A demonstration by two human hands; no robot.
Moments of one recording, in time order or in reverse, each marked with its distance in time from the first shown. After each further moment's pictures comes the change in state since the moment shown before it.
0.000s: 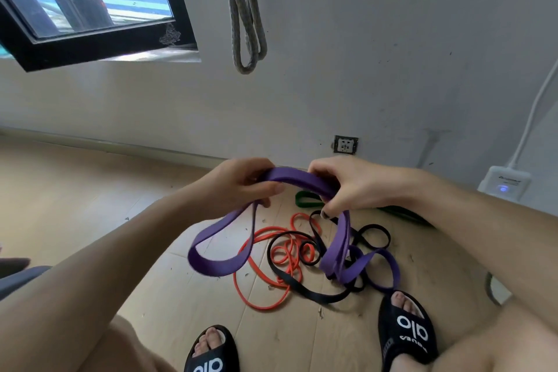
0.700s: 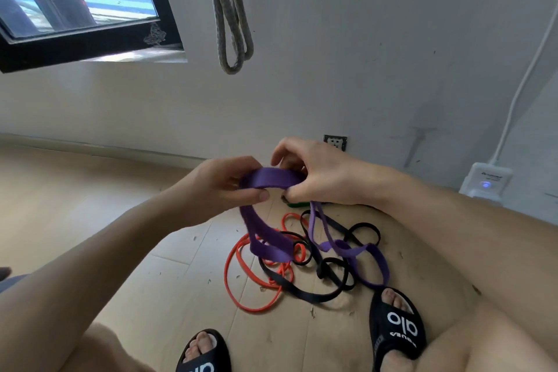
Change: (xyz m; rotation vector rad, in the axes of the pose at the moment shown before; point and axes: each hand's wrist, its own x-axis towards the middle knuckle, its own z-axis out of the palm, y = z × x) left_hand -0.007 0.002 0.000 -0.028 0.037 0.043; right_hand 0.005 -0.030 0.005 0.106 0.197 -0.133
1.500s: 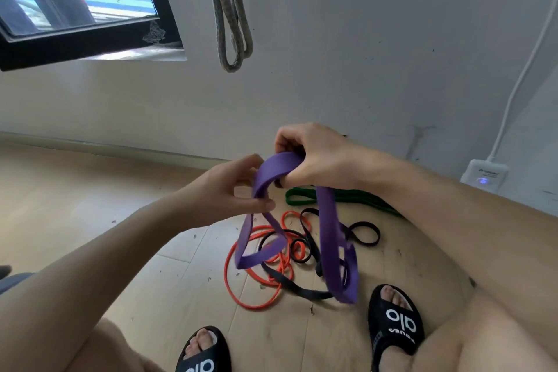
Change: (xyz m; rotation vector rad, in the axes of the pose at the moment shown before) left_hand 0.001 -0.004 0.009 -0.019 -0.060 -0.030; right_hand 0.001 -0.021 -0.011 -0.070 0.097 -0.049
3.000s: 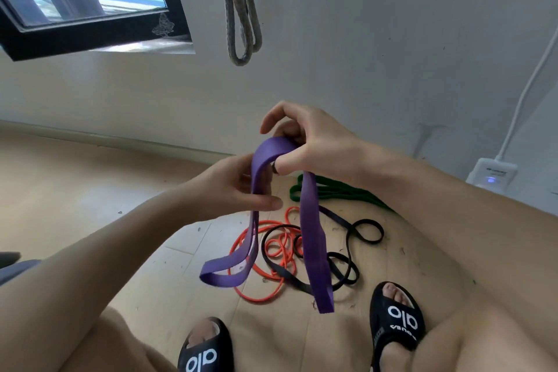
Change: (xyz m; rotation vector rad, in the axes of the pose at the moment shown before) left_hand -0.004 0.000 0.002 -0.110 0.020 0.015; right_hand -0.002 -0.024 0.006 0.356 0.033 0.017
